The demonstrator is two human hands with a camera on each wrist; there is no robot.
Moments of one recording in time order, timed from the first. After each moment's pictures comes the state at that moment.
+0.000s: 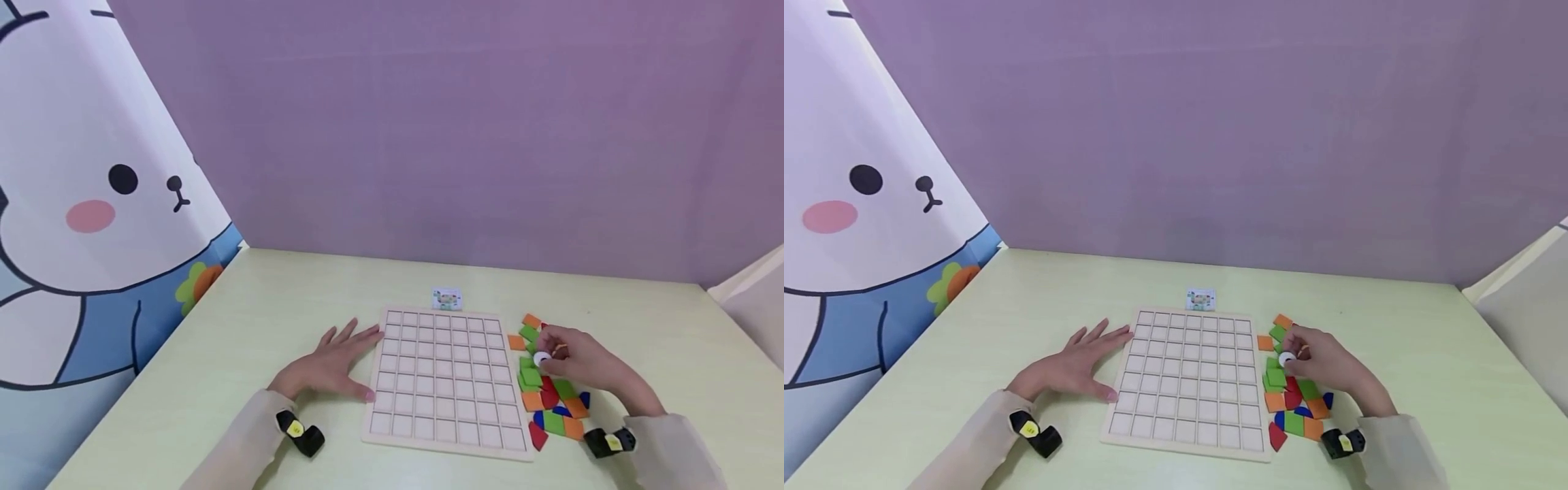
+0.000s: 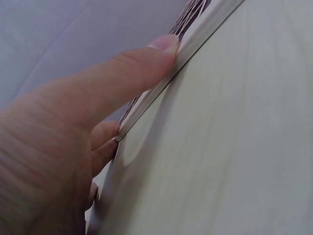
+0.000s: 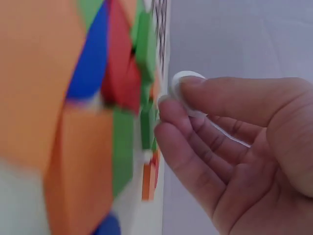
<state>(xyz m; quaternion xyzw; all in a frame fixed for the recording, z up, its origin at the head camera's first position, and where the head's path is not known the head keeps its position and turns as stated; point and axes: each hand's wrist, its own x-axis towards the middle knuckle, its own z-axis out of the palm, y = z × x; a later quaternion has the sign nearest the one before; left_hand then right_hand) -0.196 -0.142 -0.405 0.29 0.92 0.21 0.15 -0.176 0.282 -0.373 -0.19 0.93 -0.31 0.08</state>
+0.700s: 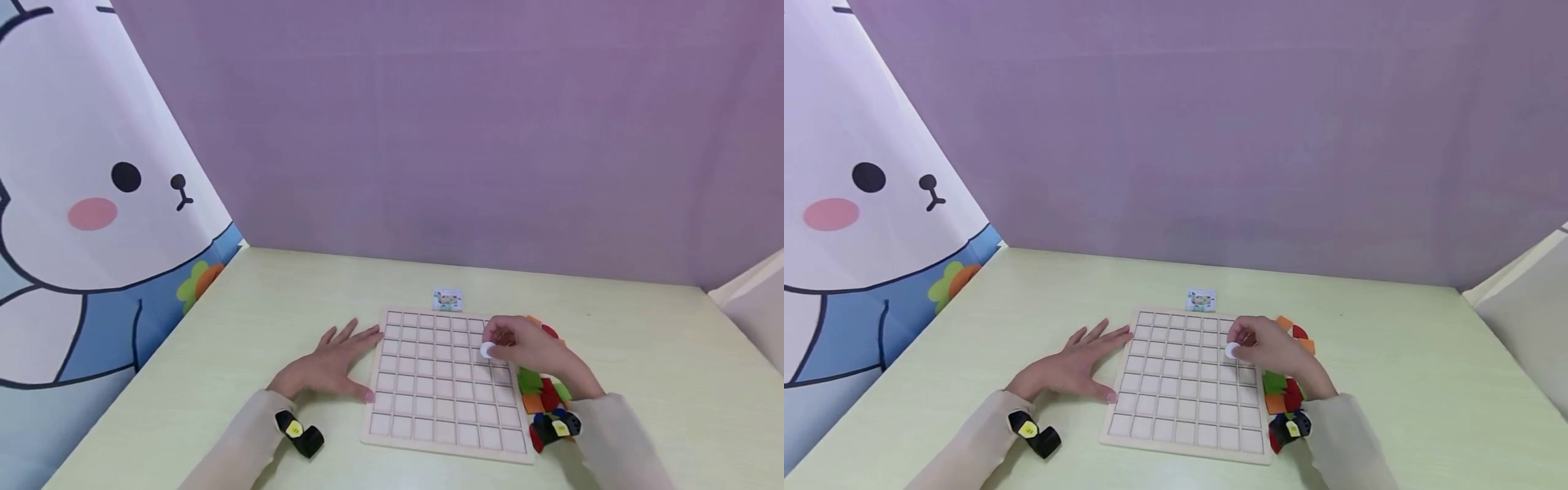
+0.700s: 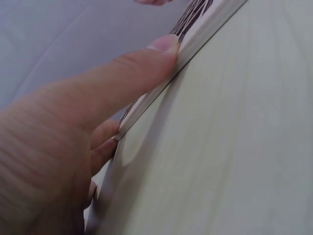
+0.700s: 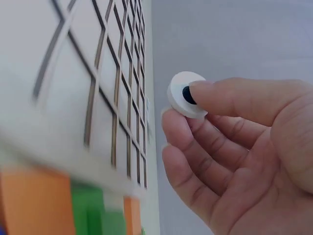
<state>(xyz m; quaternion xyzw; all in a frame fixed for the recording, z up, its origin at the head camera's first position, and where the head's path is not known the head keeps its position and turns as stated) -0.196 -0.136 -0.408 0.30 0.92 0.22 0.15 -0.191 0.223 -0.364 -0.23 0.90 -0.36 0.09</state>
